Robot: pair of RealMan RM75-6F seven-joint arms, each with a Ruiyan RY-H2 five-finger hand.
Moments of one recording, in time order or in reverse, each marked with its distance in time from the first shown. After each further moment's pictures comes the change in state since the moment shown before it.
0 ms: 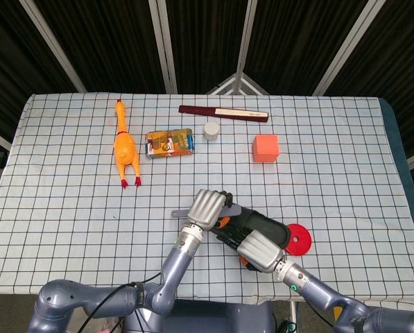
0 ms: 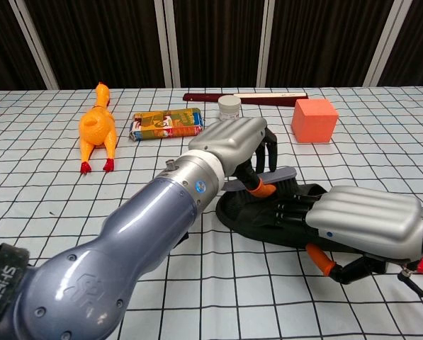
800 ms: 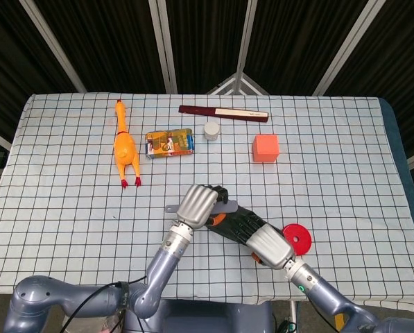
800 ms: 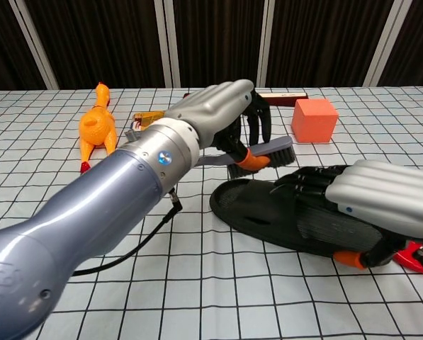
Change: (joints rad) left arm 0.072 0.154 0.044 -0.228 0.098 0.084 -0.058; right arm -0.075 0.086 0.025 -0.135 0.081 0.096 -0.216
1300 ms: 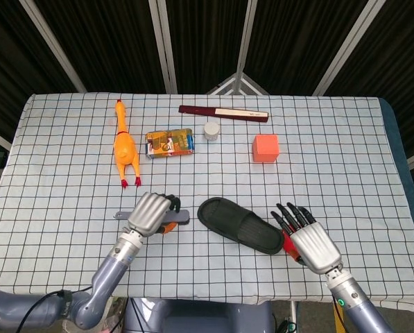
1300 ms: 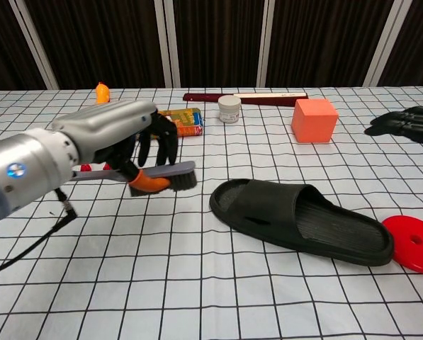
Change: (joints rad) left arm 0.190 0.377 0.236 -0.271 0.057 0.015 -0.029; right arm -0.174 0.216 -0.018 -0.188 0.060 0.226 -0.071
